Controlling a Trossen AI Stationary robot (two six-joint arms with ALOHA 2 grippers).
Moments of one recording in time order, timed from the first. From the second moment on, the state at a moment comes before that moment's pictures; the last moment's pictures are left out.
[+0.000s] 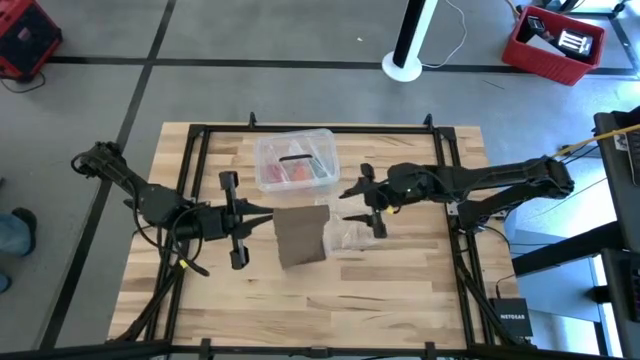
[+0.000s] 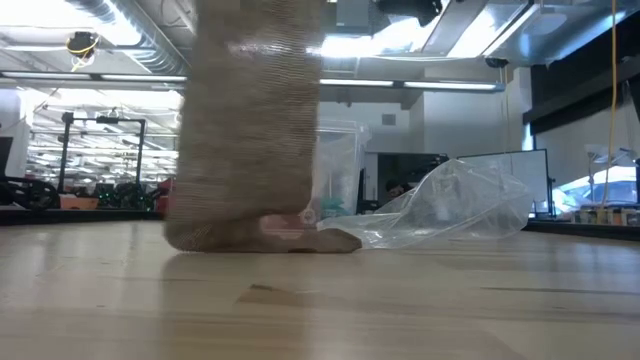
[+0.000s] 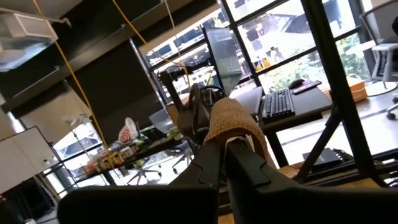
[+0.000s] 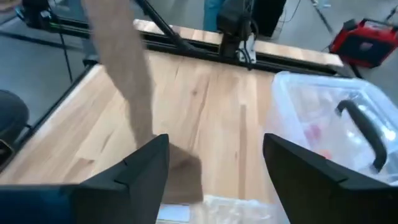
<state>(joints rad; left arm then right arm) -0.60 1.15 1.17 0.23 -0.73 0.58 0.07 1.22 1.01 -0.22 -0.06 -0.14</state>
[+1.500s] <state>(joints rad) -0.59 1.15 1.17 0.25 -0.73 0.55 0.20 1.66 0.84 0.96 -0.11 -0.03</state>
